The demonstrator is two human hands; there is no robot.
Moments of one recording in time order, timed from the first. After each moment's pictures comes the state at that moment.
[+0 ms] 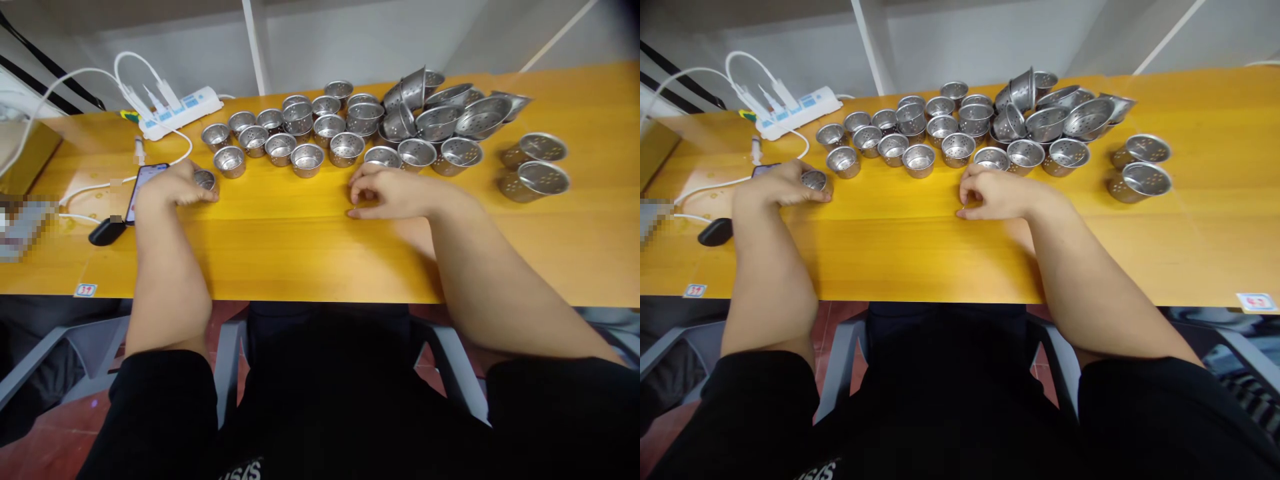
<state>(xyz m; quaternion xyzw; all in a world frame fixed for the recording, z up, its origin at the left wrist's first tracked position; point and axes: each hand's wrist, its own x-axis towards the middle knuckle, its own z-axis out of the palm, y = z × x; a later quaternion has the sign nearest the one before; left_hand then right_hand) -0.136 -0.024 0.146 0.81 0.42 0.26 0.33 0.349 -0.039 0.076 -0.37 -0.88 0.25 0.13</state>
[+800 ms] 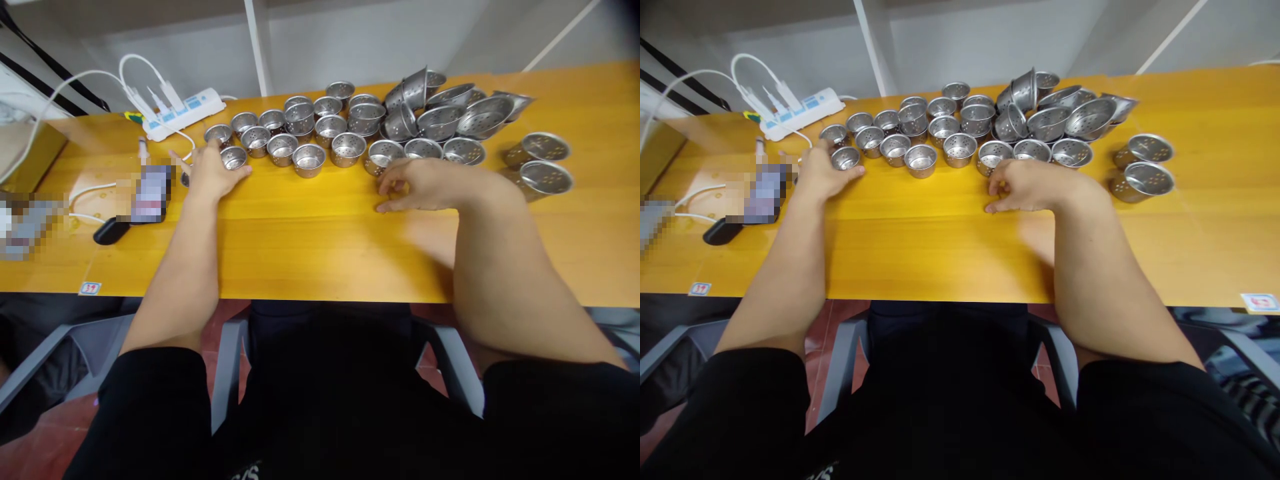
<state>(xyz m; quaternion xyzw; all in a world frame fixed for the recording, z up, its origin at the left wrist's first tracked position) -0.152 0.063 0.036 0.83 0.48 0.27 0.10 0.377 -0.042 0.107 -0.52 -0.83 0.21 -0.03</state>
